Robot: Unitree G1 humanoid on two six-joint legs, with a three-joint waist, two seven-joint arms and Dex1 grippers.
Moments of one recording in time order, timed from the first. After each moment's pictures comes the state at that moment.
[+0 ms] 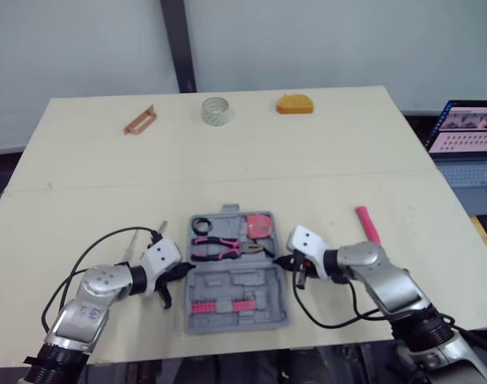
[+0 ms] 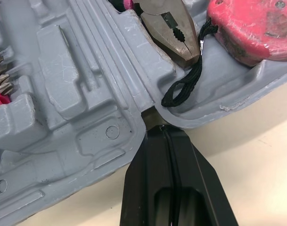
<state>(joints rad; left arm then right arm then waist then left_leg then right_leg) -0.05 0.64 -0.08 -0.14 -0.08 0.36 -0.81 -0.33 -0.57 0.33 -0.11 0.07 0.54 0.95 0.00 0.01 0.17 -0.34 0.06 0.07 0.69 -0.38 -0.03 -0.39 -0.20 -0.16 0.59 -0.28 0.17</state>
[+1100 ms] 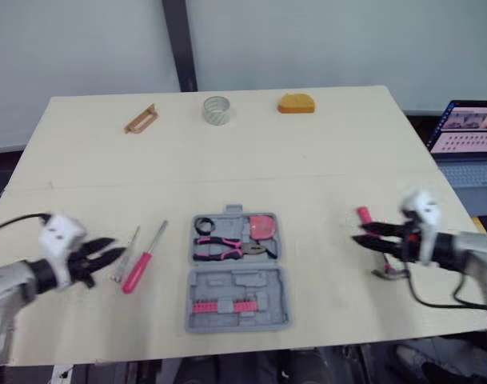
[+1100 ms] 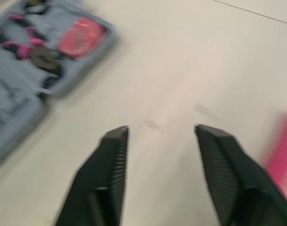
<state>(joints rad) 0.13 0.82 0.58 -0.11 -0.36 0.53 -0.85 -0.16 -0.91 -0.33 0.09 0.42 0.58 1.08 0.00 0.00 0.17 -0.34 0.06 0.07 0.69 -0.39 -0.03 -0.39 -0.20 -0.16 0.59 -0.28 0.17</state>
